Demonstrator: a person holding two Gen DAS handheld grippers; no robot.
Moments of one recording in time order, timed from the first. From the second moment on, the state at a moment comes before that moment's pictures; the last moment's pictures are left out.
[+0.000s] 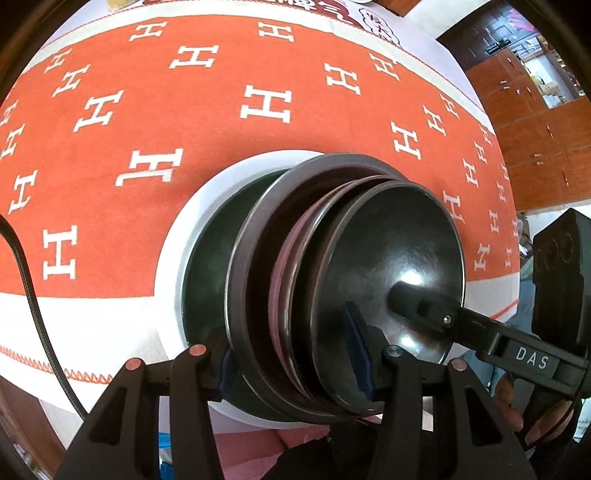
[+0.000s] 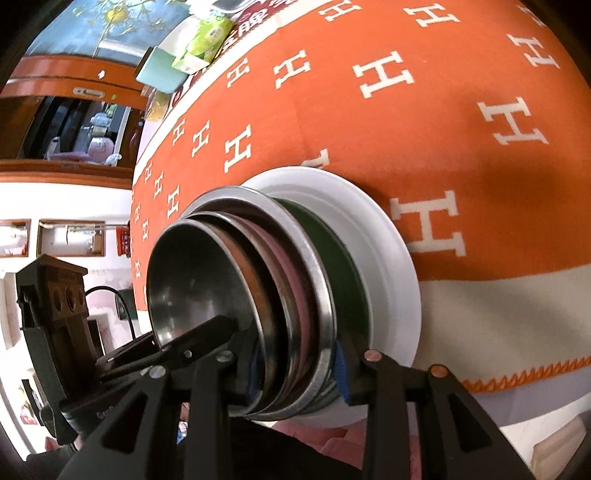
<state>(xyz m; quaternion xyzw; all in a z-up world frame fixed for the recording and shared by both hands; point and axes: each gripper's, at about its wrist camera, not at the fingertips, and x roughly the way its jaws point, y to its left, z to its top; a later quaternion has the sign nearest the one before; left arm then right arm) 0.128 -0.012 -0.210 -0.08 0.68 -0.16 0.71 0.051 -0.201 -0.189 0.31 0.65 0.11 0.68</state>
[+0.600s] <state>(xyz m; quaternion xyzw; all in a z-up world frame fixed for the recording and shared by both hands) 0.125 0.006 -0.182 -0.07 0.64 -0.16 0.75 0.041 -0.200 -0.163 0.27 0.59 0.08 0.75</state>
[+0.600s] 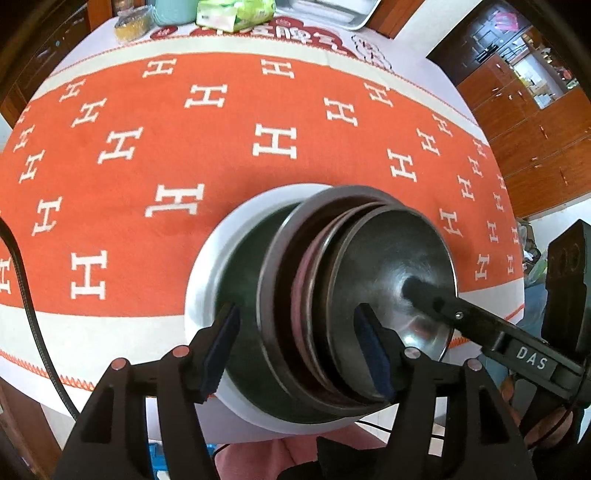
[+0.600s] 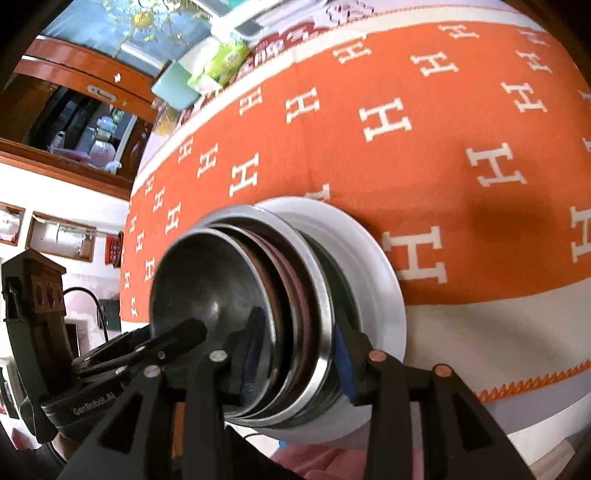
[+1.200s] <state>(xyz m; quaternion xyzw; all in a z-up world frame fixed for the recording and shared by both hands) 0.069 0.065 -0.103 -0.05 0.55 -0.18 0.81 -0.038 -0.158 -0.086 0.19 0.49 0.01 0.85</state>
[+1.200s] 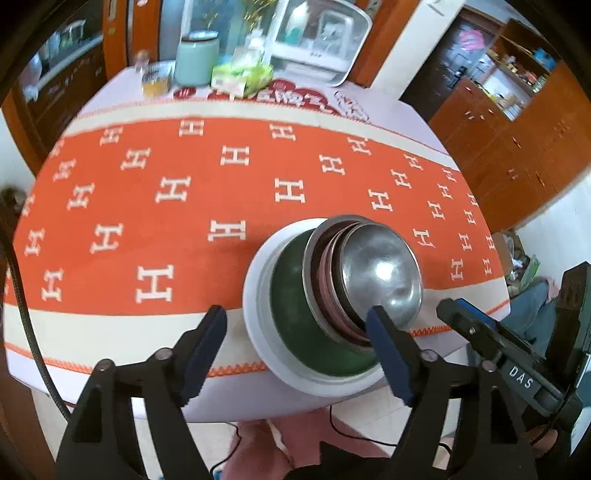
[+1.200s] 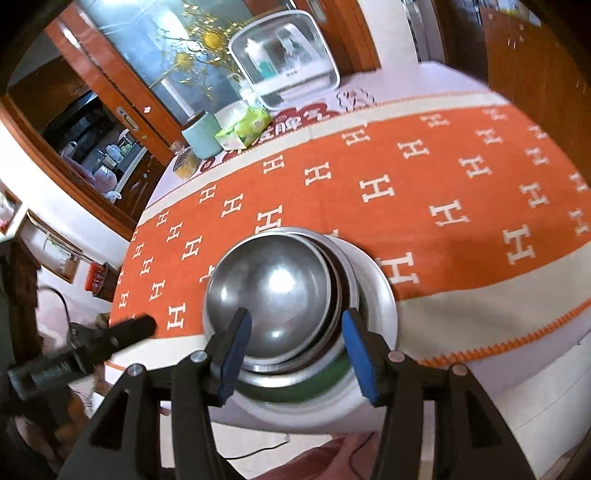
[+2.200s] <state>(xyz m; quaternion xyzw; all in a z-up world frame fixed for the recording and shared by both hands) -0.049 0.014 -0.011 0.05 0.46 -0.05 0.89 -0.135 -0.160 0.022 0.09 0.46 0.02 0.88</state>
